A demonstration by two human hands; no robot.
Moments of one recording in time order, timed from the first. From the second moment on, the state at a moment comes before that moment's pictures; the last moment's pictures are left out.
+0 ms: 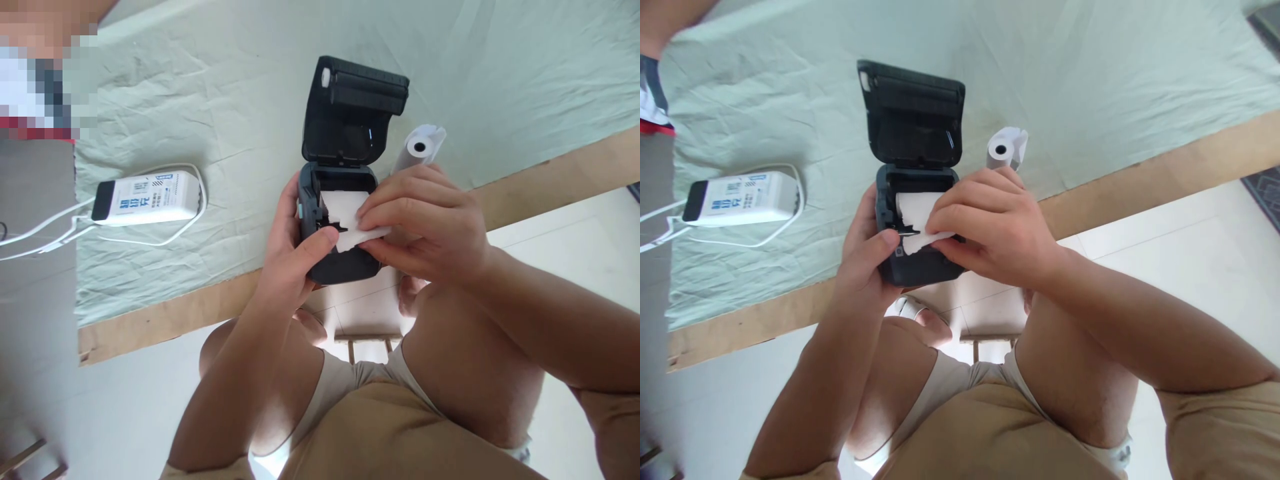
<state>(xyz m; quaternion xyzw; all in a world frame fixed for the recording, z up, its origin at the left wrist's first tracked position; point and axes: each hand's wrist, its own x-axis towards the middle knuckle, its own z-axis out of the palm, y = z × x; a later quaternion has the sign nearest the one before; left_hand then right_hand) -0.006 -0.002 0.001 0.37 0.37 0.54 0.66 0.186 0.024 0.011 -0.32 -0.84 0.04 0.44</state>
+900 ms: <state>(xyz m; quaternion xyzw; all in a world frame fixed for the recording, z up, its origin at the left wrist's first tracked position) -0.008 -0.008 0.000 0.40 0.39 0.54 0.62 0.193 0.025 0.011 -0.34 -0.80 0.02 0.49</state>
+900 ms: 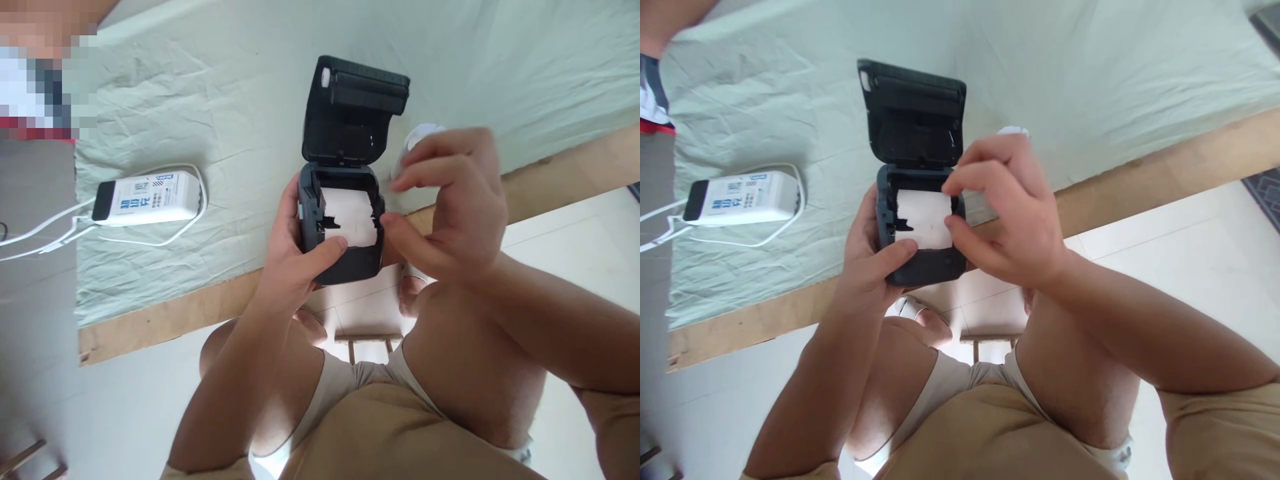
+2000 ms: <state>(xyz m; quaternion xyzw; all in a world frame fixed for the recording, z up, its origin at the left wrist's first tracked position) -0.011 -0.006 0.000 0.40 0.41 0.52 0.63 0.198 0.033 0.009 -0.33 -0.81 0.05 0.48</state>
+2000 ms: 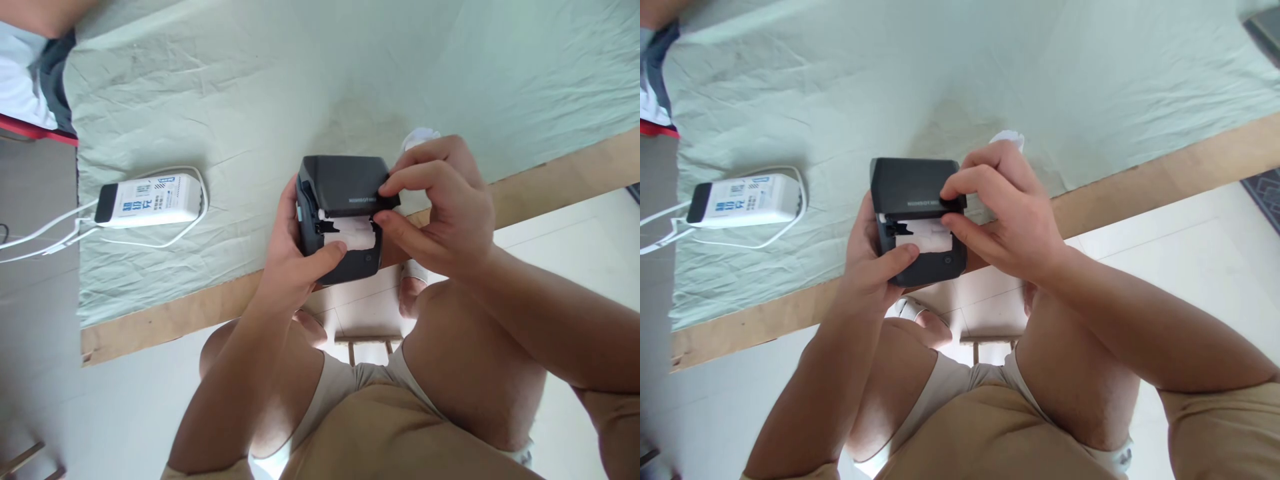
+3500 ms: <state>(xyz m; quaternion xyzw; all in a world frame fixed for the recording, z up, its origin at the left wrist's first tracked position) 0.001 0.000 0.002 0.23 0.45 0.55 0.66 0.204 0.033 -0.005 -0.37 -0.76 0.39 0.36</state>
